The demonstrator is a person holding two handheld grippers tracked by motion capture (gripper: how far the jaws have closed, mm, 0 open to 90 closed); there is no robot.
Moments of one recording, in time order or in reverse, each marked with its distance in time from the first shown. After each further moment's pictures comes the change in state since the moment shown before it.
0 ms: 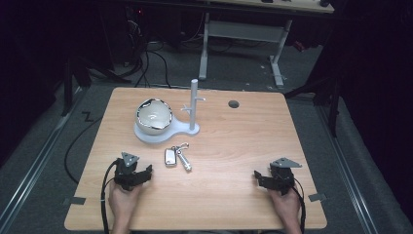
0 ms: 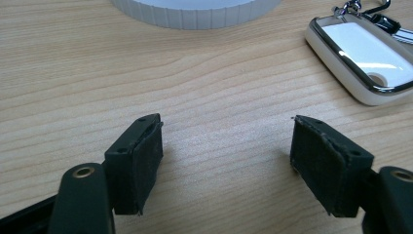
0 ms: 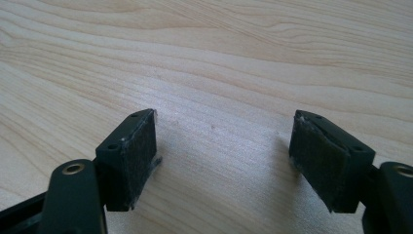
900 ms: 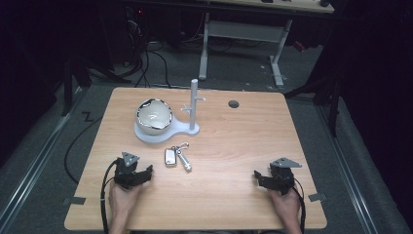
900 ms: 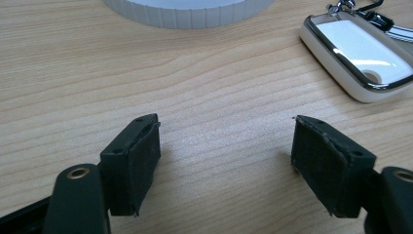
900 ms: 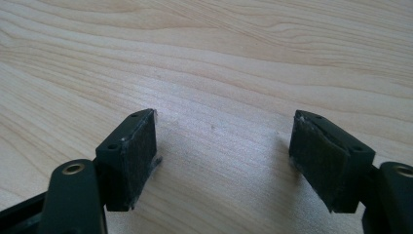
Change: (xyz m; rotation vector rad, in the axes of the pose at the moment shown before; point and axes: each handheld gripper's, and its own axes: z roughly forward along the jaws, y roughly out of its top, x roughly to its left) left arm 0.002 0.002 0.001 0.010 -0.026 0.015; right arm 0.000 0.000 0.000 0.000 0.000 -0.001
